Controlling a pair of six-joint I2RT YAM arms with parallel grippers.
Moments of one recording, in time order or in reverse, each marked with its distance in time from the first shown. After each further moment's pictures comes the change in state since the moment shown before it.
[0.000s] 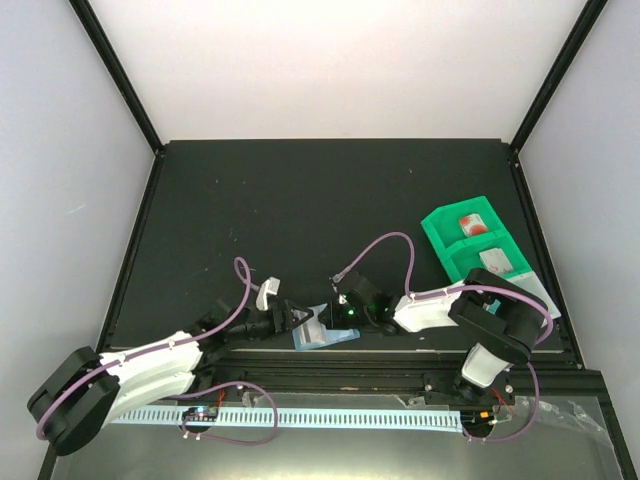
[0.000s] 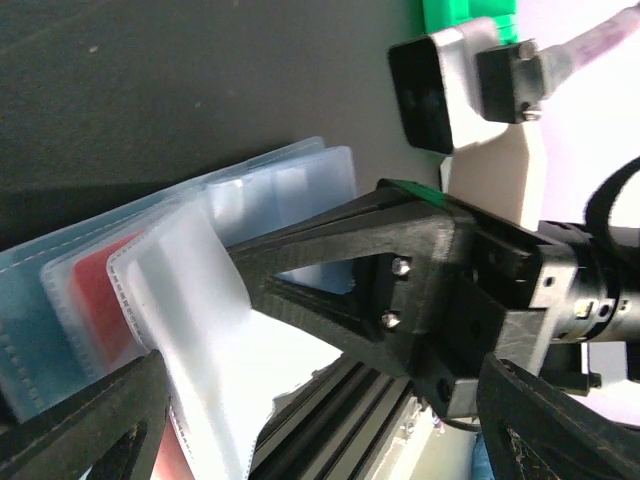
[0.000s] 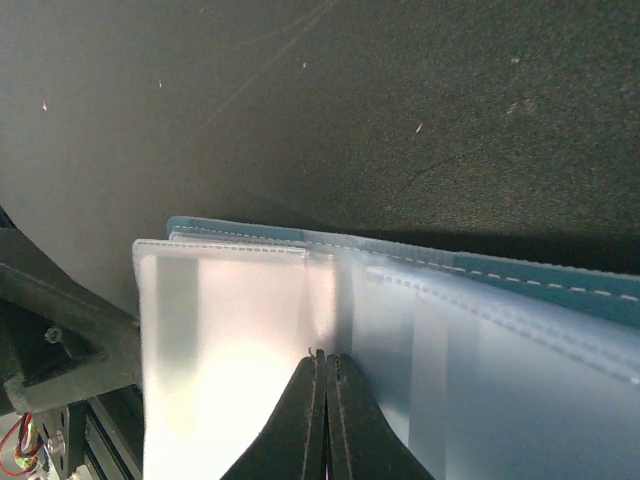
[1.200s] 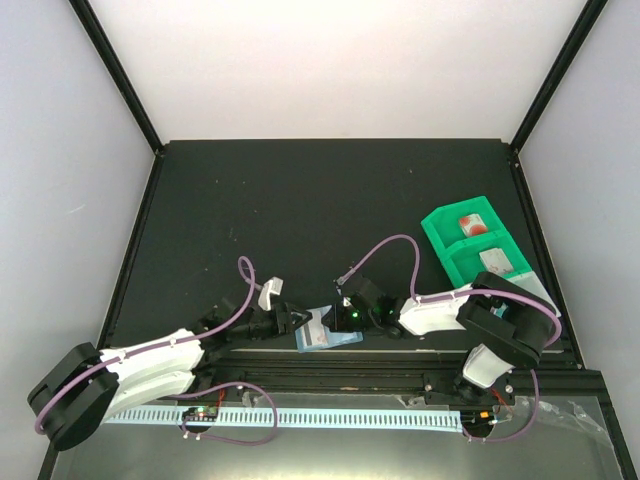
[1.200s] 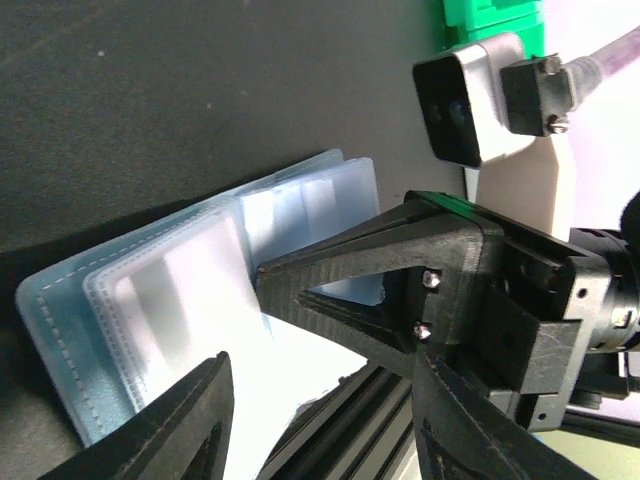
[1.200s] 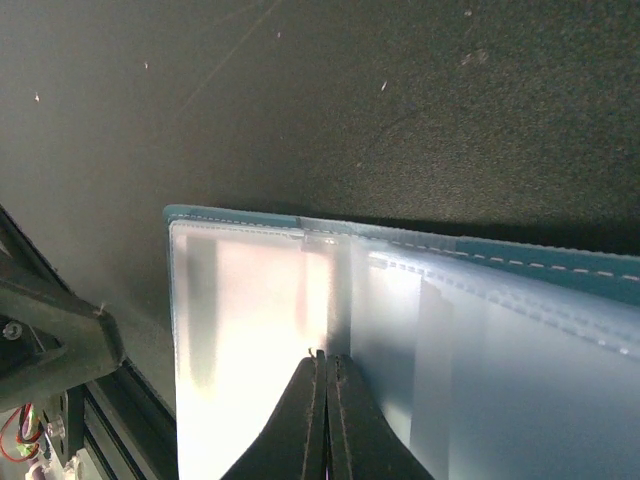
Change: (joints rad) left arm -0.042 0.018 0.037 -0.045 -0.048 0.039; right arm -0.001 -0.047 -0.038 -0.016 0.005 0.018
